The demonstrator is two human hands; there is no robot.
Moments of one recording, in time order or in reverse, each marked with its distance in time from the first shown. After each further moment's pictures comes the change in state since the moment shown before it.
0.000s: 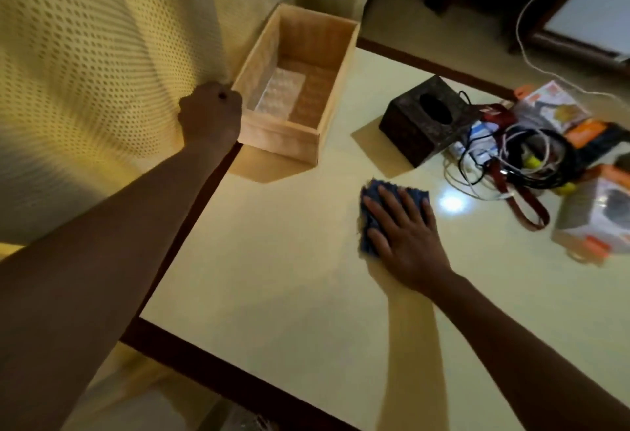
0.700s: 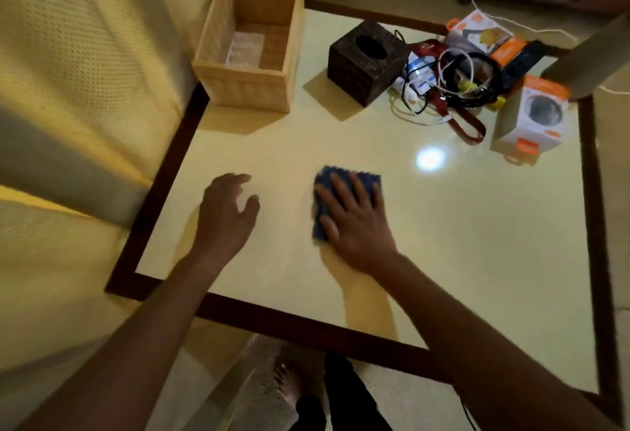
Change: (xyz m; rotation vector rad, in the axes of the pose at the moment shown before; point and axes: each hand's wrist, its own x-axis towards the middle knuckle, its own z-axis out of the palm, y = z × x) left_hand -0.219 -0.072 0.022 -0.090 -0.342 0.252; right_hand -0.092 -0.065 0.017 0.070 0.032 0.119
